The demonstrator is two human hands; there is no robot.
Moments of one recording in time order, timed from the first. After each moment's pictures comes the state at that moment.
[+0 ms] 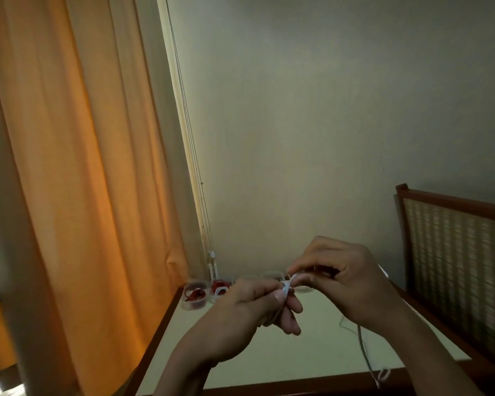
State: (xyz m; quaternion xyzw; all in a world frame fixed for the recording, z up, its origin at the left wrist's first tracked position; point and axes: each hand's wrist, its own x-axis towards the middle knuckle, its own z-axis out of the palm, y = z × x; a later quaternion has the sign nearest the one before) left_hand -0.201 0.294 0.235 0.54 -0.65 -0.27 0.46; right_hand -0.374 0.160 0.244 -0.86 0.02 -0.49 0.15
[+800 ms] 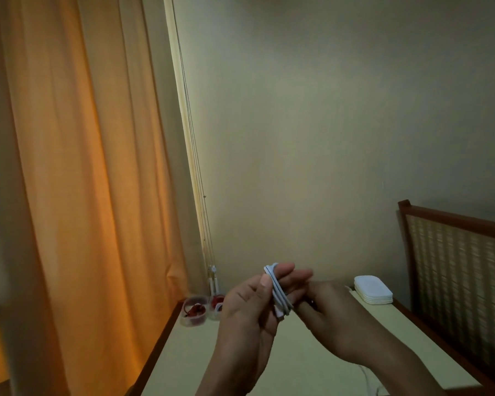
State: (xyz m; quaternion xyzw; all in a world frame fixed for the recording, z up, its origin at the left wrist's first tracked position) left_hand -0.233 0.274 0.233 0.27 -0.47 -0.36 0.76; right_hand -0.353 0.164 0.226 -0.90 0.17 -0.35 0.19
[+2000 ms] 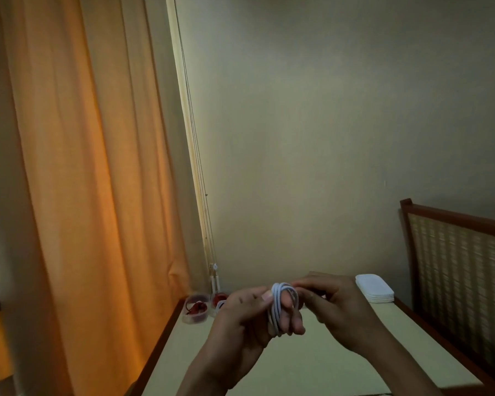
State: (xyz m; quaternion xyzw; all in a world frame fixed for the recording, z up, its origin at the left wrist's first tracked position) left_hand -0.207 0.284 0.227 0.31 -0.54 -0.44 0.65; right_hand -0.348 0.147 0.214 -0.82 0.06 -0.47 0.33
